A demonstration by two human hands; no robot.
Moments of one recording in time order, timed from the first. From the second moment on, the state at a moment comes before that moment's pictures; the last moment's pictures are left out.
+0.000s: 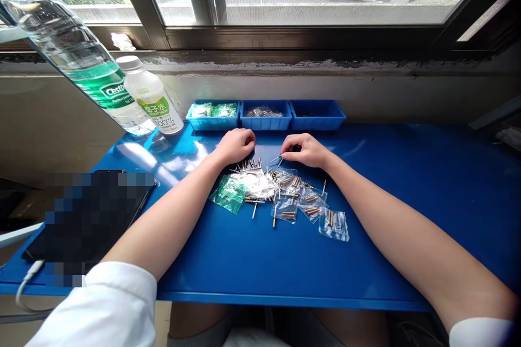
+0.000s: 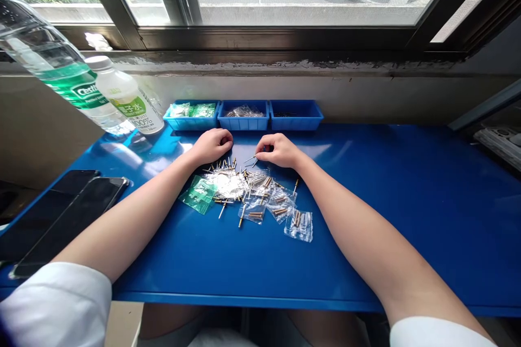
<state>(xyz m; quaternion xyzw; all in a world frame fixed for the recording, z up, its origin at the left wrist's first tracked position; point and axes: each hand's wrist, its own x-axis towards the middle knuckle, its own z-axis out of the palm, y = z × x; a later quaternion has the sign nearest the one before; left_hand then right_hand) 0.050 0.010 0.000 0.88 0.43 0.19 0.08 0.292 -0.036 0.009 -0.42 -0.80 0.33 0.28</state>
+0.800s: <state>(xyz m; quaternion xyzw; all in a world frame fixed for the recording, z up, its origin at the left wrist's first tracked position) 0.049 0.009 0.000 0.88 0.43 0.19 0.09 0.301 -0.012 -0.011 -0.51 -0.48 0.34 0.63</state>
